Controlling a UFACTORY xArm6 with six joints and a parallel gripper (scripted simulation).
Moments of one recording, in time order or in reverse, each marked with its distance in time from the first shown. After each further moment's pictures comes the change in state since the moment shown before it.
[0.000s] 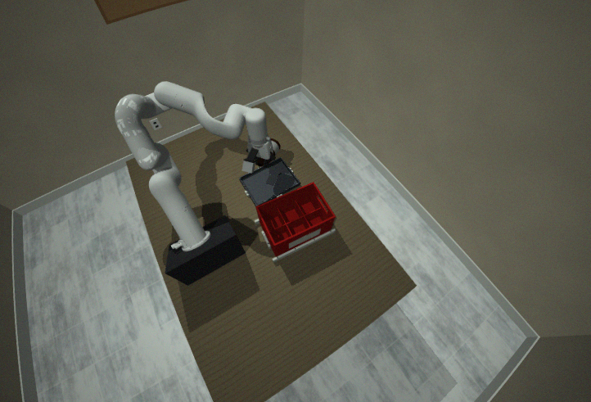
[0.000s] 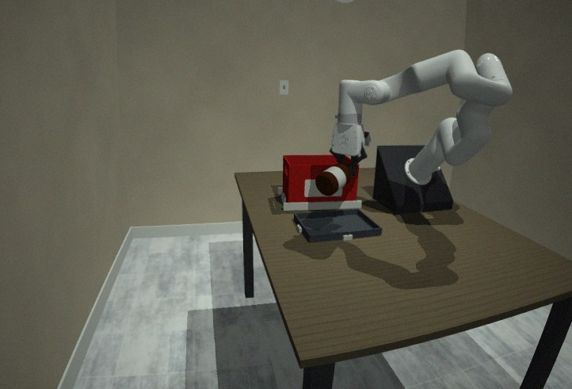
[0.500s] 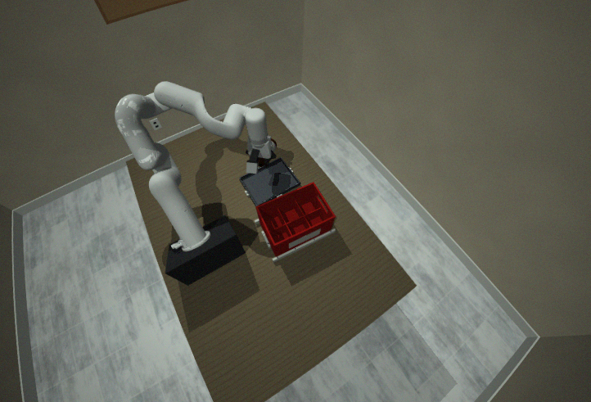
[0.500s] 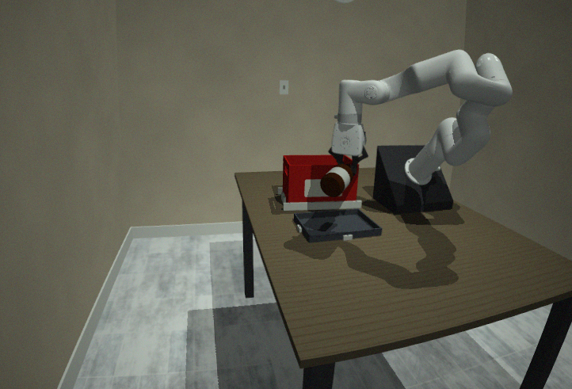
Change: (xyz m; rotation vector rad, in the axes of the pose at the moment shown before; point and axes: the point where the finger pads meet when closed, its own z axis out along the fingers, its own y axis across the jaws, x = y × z) arm 0.000 0.000 0.000 0.000 0.000 -0.160
